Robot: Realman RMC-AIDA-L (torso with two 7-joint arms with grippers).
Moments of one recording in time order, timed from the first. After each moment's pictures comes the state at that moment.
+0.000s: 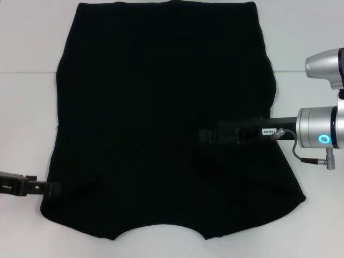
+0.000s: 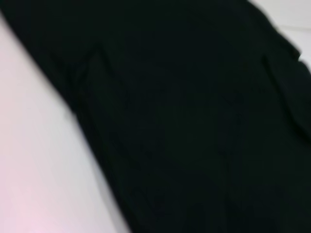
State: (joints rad) left arm -0.50 -2.08 0.40 1.02 2.59 1.61 -2.00; right arm 0.74 2.09 -0.85 -0.57 -2.04 -1.21 1.88
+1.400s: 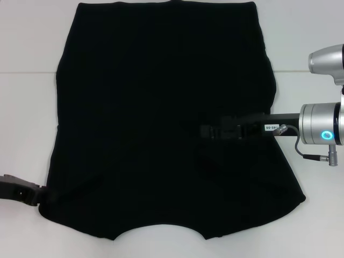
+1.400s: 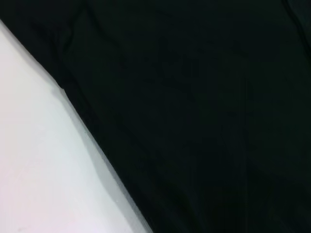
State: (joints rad) left arm -0.51 -2.10 0.56 1.01 2.64 1.51 -1.99; right arm 0.74 2.08 -0.84 -0.58 -2.04 -1.21 1.89
